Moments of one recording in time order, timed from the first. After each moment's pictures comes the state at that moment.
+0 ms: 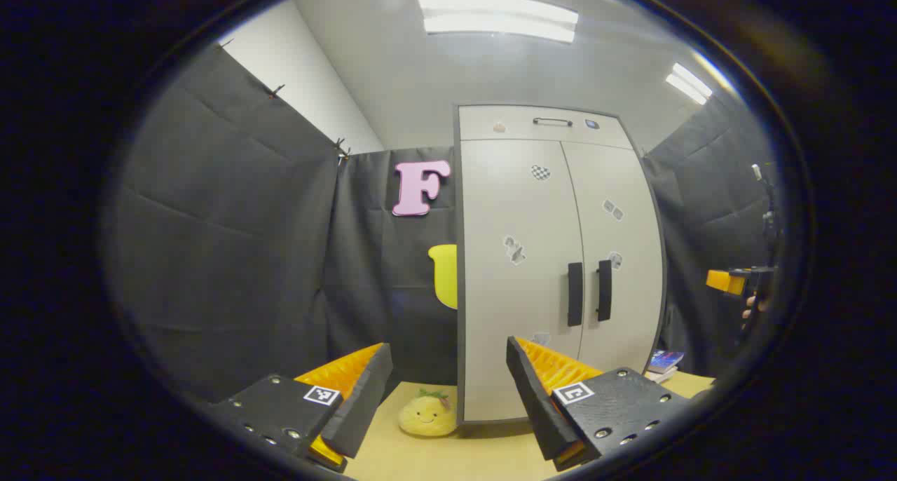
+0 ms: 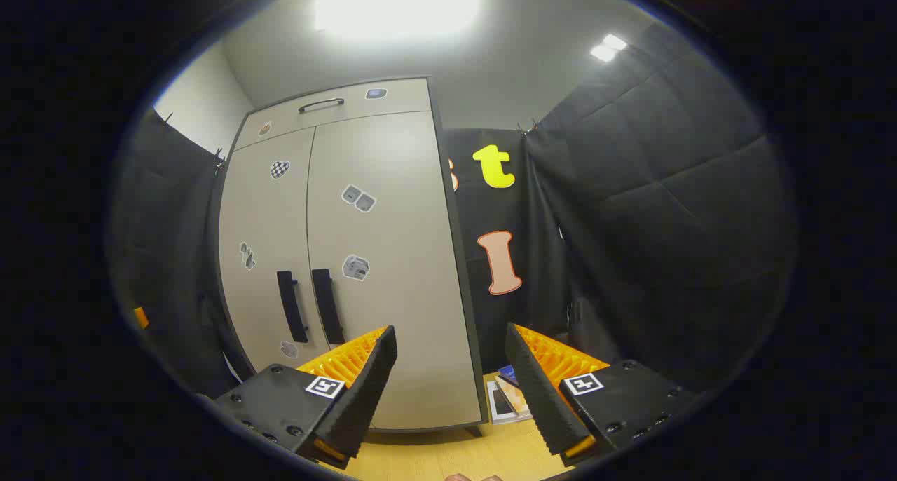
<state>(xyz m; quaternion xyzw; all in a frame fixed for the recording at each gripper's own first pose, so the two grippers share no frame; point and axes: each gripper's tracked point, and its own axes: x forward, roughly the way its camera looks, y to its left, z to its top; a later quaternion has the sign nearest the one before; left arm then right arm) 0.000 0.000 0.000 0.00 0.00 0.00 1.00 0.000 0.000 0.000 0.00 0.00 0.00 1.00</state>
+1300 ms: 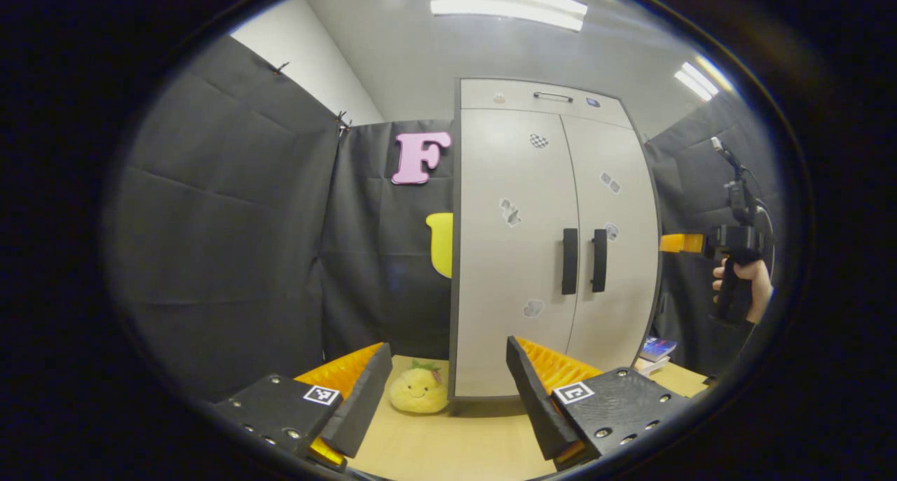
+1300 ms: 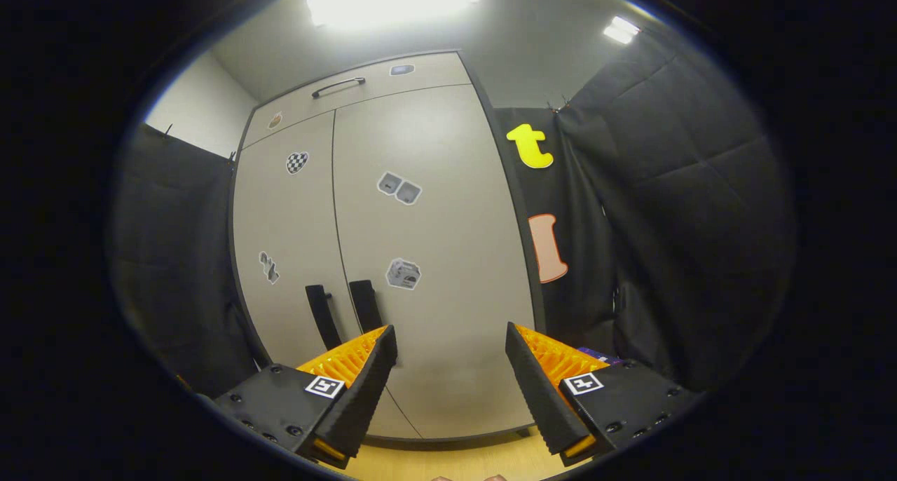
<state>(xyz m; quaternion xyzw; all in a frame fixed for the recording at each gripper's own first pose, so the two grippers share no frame) -0.013 -0.007 -0.050 -0.03 0.06 0.01 1.00 0.064 0.081 0.016 0.02 0.03 0.07 1.00</state>
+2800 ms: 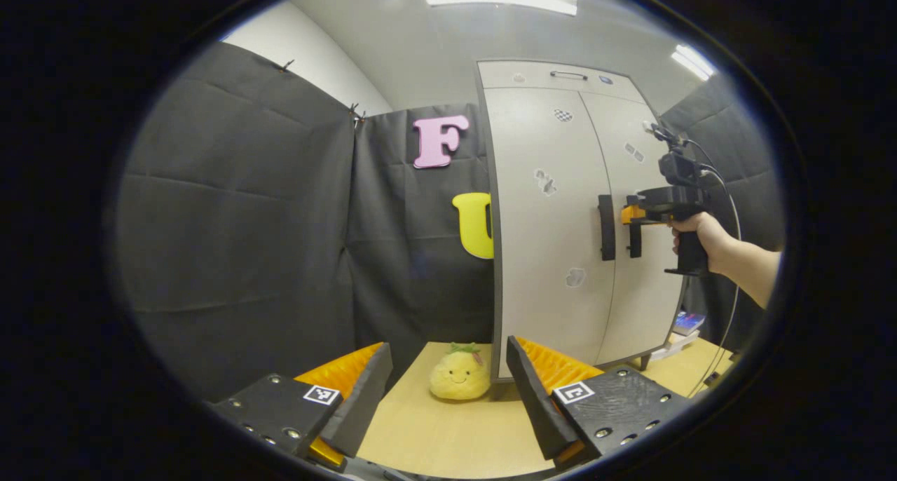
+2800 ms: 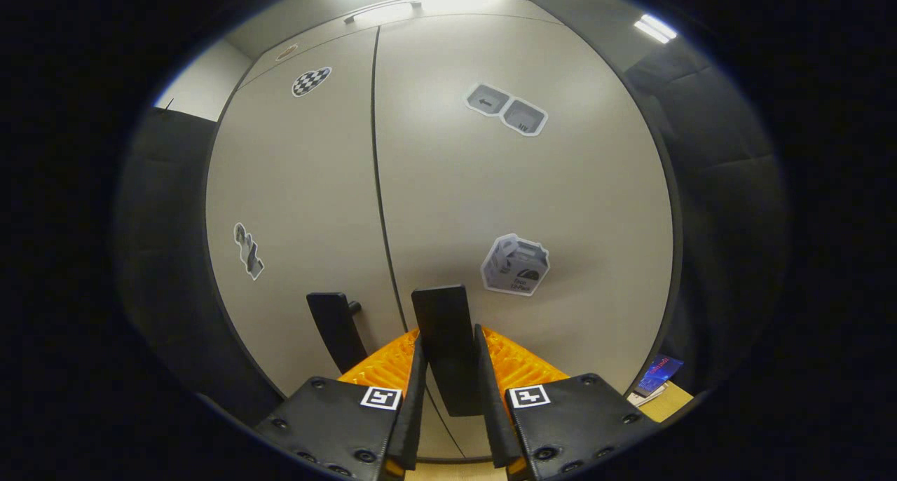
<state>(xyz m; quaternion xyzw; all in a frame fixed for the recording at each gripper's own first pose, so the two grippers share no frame) -0.032 0.058 -0.087 0.01 0.09 0.04 0.99 0.176 0.192 -0.023 0.00 0.09 0.09 0.99</state>
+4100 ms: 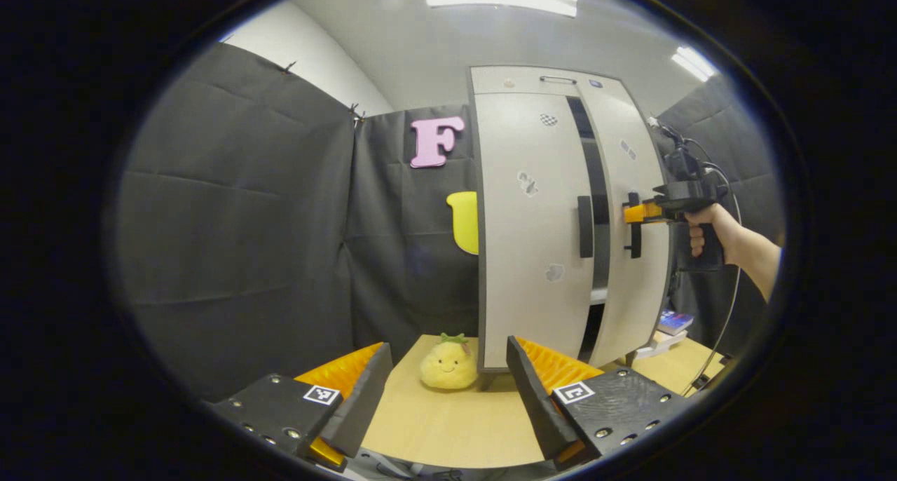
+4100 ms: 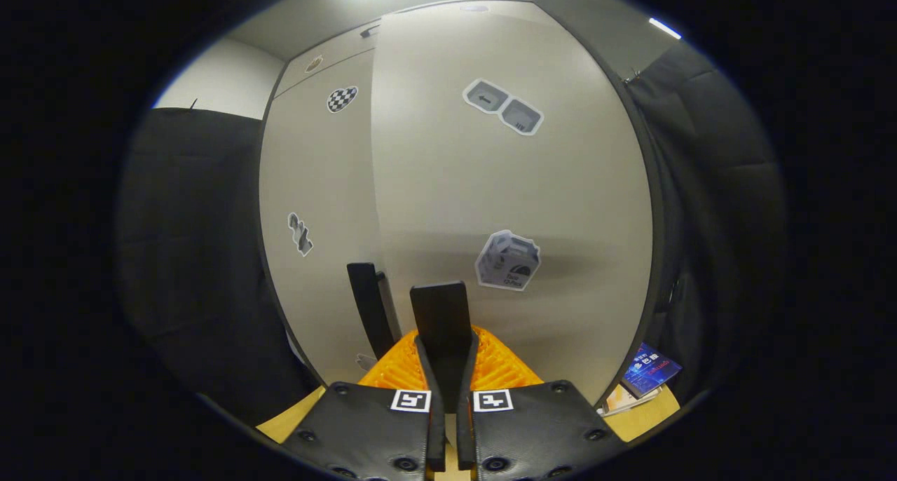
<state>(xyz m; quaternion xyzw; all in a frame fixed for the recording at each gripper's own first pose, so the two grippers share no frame) -0.079 0.020 -0.079 0.01 0.10 0.04 0.99 0.114 0.166 -0.016 -0.01 0.12 0.18 0.98</state>
